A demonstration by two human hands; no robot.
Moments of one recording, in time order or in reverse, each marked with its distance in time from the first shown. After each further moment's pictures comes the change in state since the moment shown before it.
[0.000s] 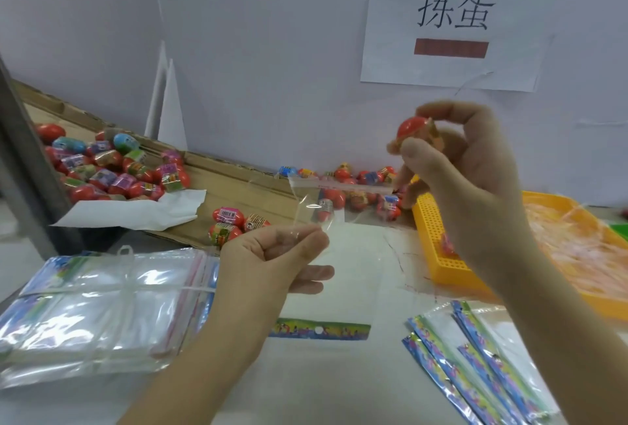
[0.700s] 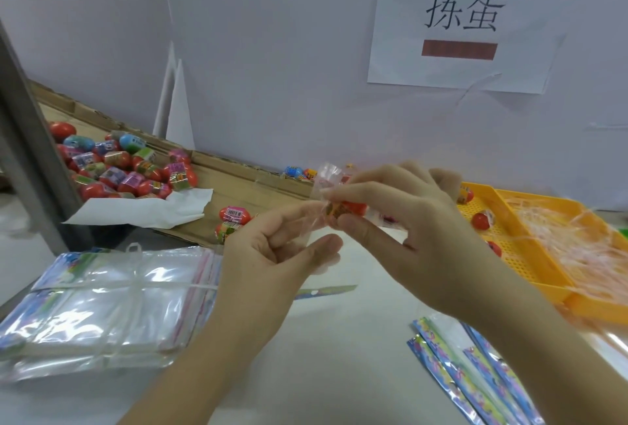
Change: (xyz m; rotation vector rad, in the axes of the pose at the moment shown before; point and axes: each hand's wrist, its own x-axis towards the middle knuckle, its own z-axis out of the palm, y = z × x) left_hand -0.002 0.006 -0.001 -0.004 -0.067 0.244; right_hand -0.017 -0.001 0.018 -0.820 -0.369 -0.277
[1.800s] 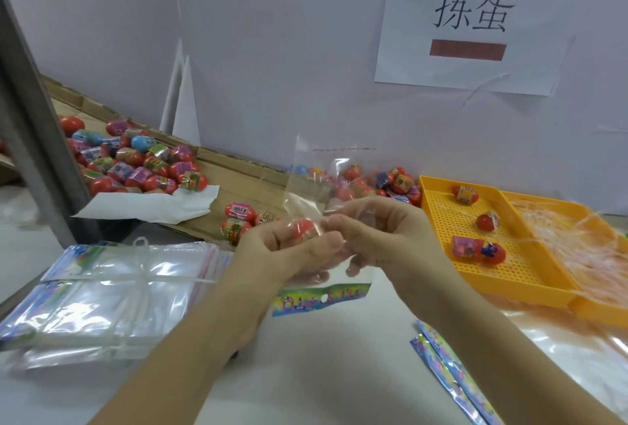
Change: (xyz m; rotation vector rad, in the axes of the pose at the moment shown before) left_hand 0.011 -0.005 -0.015 0.025 -0.132 -0.337; right_hand -0.001 0.005 0.039 1.139 -0.037 0.569
